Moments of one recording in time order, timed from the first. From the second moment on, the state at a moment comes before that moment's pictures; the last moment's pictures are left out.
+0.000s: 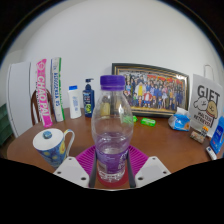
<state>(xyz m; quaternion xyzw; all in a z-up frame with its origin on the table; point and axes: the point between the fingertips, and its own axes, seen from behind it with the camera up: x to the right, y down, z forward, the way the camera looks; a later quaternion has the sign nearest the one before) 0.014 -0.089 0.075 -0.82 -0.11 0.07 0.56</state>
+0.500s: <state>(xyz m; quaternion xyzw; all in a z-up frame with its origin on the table) 0.032 -0.226 0.150 -0.88 -0.02 0.01 0.48</state>
